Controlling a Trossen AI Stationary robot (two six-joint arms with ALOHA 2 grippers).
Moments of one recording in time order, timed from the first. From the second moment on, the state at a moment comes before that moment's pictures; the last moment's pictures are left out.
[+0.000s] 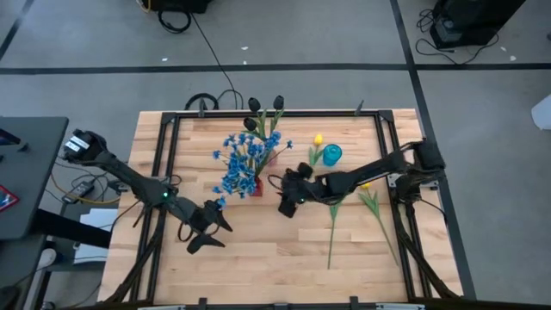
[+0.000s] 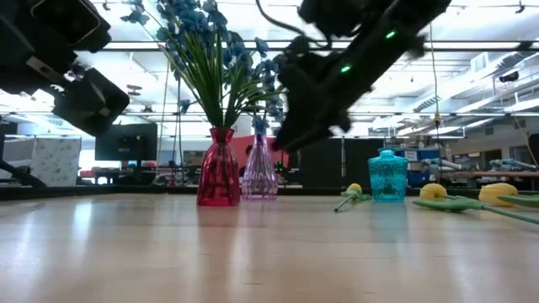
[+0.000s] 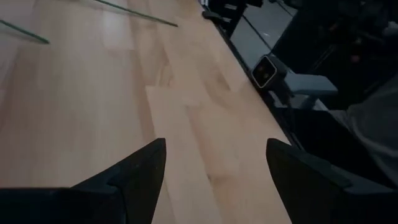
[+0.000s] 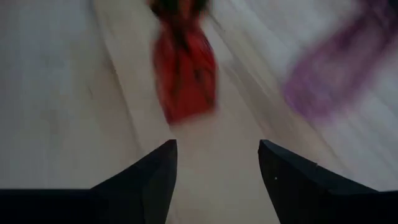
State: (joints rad) left arm -0.50 1.07 0.26 0.42 0.01 -0.40; right arm 0.12 1.79 1.03 -0.04 0.42 0.40
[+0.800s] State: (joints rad) left arm -0.76 1.24 0.26 0.66 -0.38 -0.52; right arm 0.13 1.81 1.03 -0.58 0.62 1.25
